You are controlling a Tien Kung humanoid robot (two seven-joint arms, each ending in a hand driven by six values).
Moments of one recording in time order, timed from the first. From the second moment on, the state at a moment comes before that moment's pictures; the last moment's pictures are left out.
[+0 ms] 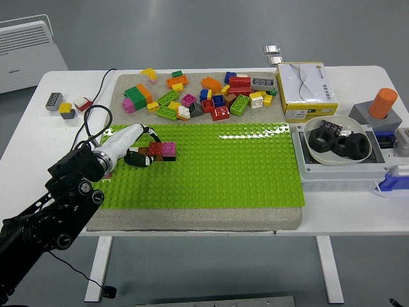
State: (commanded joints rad) left arm -0.54 0.12 -1.01 -1.03 1.96 -0.10 0.15; right arm 0.14 -0.09 1.68 0.18 -1.80 -0.10 -0.27
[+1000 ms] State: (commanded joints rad) left arm -0.54 0.12 -1.01 -1.01 1.94 -0.09 0.14; right arm 0.14 -0.09 1.69 0.18 -1.80 -0.10 -0.28
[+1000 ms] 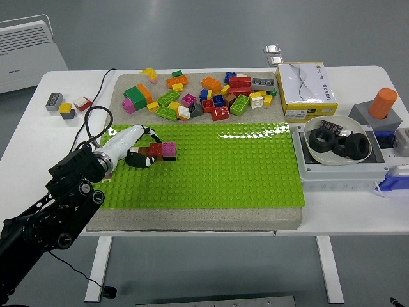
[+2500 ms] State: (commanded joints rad) left arm -0.54 0.12 -1.00 -1.00 1.93 -0.09 0.14; right arm 0.14 -0.09 1.70 0.18 -1.81 -0.10 -0.28
